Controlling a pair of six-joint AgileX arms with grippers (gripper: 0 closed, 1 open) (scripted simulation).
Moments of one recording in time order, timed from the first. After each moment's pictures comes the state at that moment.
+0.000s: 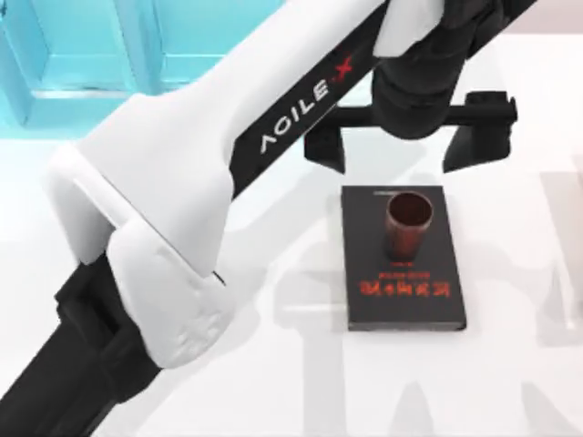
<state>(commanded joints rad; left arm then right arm) -0.87 2.60 2.89 -1.70 -0.14 -0.82 0.00 0.00 0.00 0.00 0.00 0.00</state>
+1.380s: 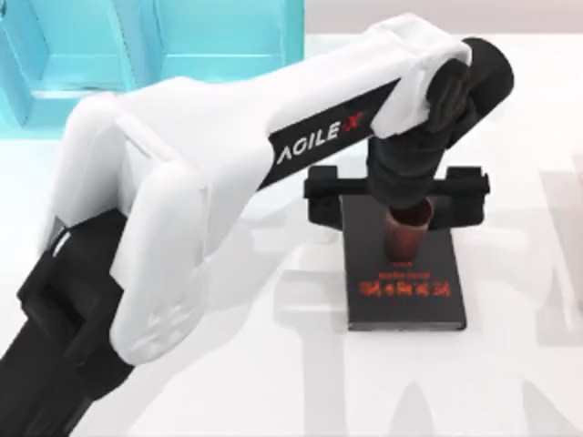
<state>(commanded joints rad) -0.85 2.49 2.26 -1.20 -0.14 -0.80 0.00 0.00 0.00 0.00 0.00 0.00</state>
